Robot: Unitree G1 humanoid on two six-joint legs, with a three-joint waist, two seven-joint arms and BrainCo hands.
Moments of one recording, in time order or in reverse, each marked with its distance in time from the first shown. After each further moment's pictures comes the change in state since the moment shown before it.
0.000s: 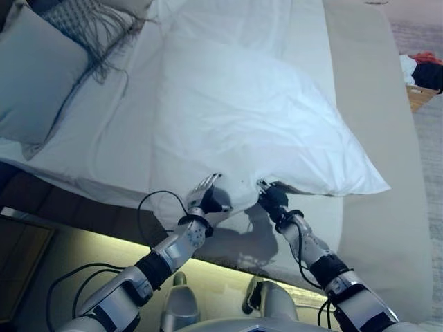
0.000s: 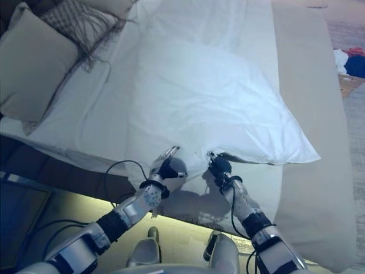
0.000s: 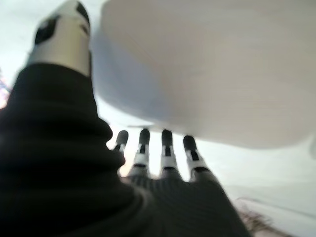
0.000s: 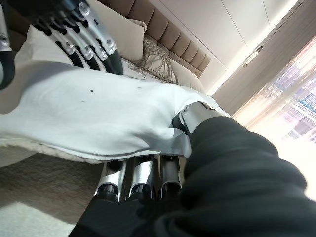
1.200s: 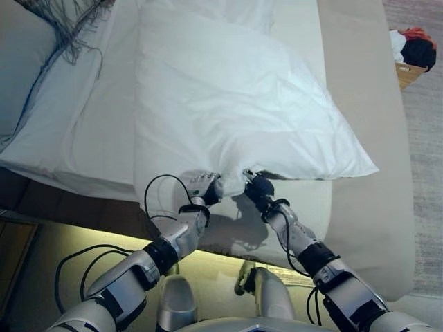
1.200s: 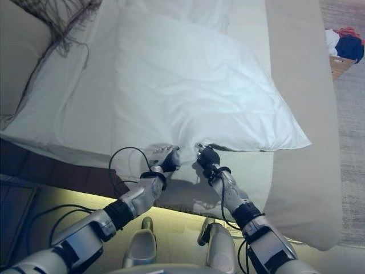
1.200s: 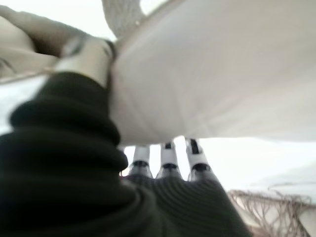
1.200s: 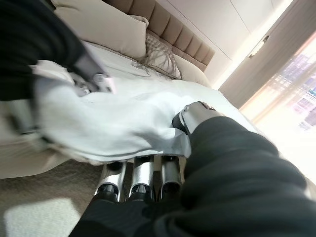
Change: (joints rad) left arm -0.115 -0.029 -0.074 0.112 0.197 0.200 -0.093; right arm -0.046 0.073 0.054 -0.007 0.010 0.024 -0.046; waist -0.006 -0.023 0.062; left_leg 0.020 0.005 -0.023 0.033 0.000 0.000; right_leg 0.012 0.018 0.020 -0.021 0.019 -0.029
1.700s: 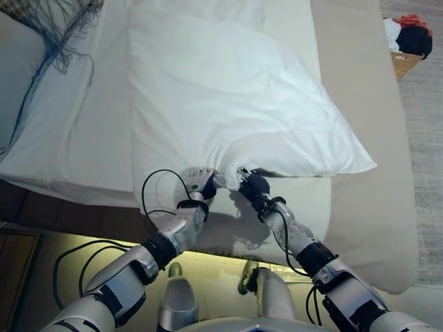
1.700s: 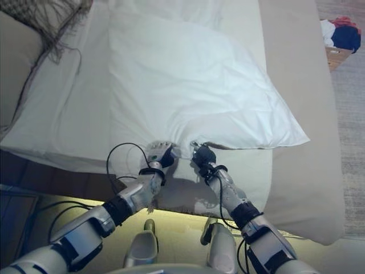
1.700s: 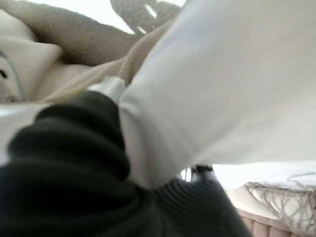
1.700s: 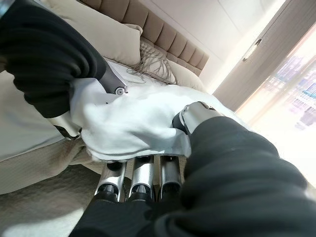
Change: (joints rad) left arm 0.013 0.008 0.009 0.003 -0.011 -0.055 0.041; right arm 0.005 -0.005 0.018 -0.060 -0.002 0.017 -0.021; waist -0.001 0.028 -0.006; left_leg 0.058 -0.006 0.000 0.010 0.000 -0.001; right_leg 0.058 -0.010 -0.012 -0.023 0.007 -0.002
